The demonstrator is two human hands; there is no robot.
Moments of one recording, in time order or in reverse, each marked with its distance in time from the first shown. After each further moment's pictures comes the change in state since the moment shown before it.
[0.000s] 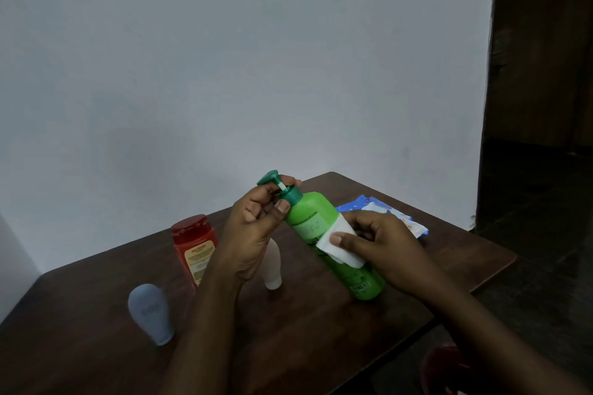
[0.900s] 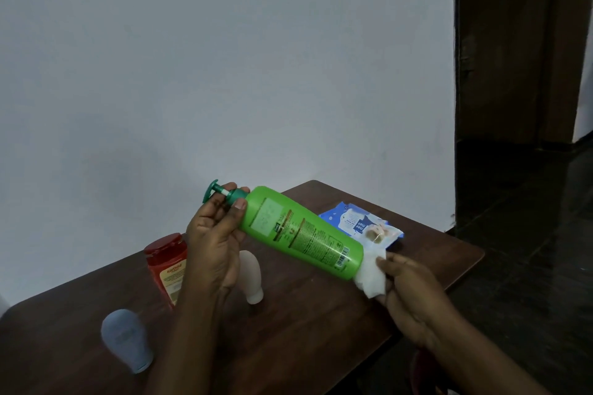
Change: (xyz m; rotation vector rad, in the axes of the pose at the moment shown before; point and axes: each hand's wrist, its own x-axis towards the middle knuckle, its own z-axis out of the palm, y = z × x) left_hand 0.004 0.003 0.006 -0.298 0.322 -0.008; right_hand -0.043 0.027 -0.008 0.835 0.596 0.677
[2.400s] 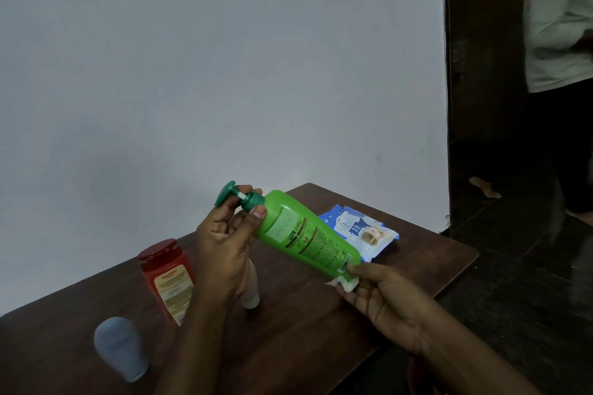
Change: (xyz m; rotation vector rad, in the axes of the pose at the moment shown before) left_hand -0.014 -0.006 0.021 0.152 -0.133 0.139; right_hand -0.022 -0.006 0.014 0.056 -0.186 0.221
